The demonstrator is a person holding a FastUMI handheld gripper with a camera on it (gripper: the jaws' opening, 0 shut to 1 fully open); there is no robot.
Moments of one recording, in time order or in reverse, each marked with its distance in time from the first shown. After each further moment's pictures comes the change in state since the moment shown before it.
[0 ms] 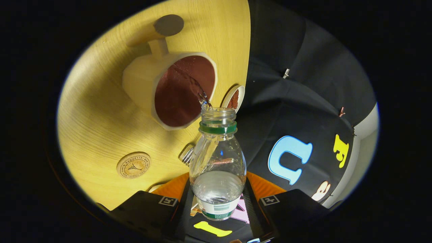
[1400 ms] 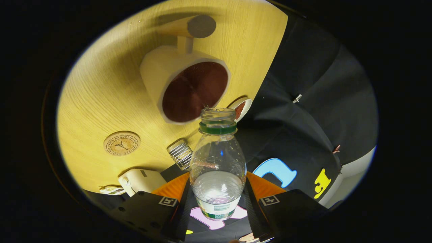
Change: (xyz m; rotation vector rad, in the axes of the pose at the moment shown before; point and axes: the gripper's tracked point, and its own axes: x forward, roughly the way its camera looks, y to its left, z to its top) arm -0.001 -0.022 0.008 -0.306 -0.033 0.007
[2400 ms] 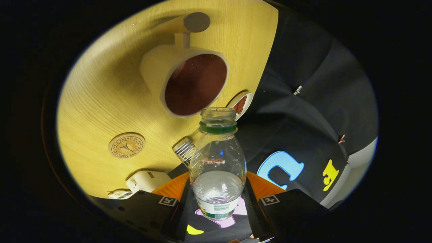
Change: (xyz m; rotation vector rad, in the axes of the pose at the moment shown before) arm -0.003 0.011 -0.010 0.111 0.006 0.010
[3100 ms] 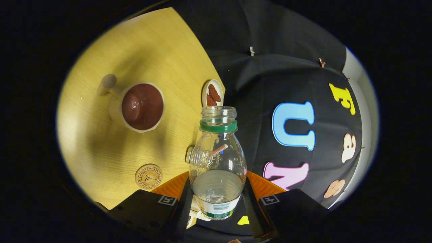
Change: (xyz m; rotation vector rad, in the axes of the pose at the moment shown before) arm -0.037 -0.008 -0.041 0.734 0.033 0.023
